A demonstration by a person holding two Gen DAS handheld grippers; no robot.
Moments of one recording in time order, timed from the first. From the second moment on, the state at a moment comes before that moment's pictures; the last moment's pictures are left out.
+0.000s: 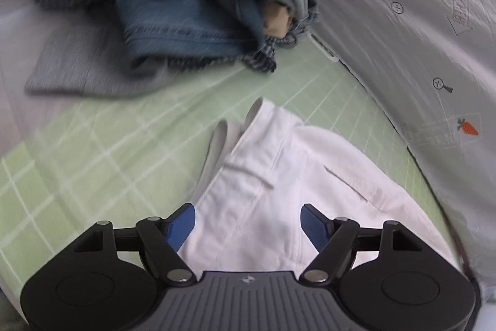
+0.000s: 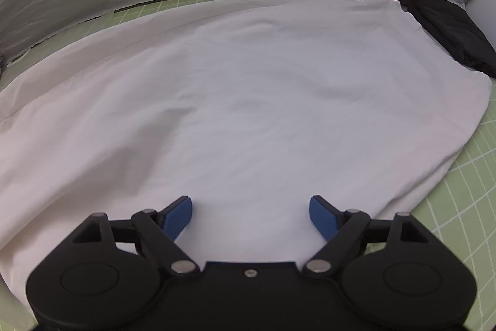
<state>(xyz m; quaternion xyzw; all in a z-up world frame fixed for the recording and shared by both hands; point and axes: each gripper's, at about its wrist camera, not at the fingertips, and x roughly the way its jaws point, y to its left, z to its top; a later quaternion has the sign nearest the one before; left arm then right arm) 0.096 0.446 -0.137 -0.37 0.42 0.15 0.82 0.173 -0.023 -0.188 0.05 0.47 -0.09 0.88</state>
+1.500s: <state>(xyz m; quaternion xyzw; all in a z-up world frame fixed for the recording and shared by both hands) 0.082 0.442 -0.190 -0.58 0.35 0.17 0.71 0.163 -0.023 -0.194 0.04 0.45 -0.07 0.89</state>
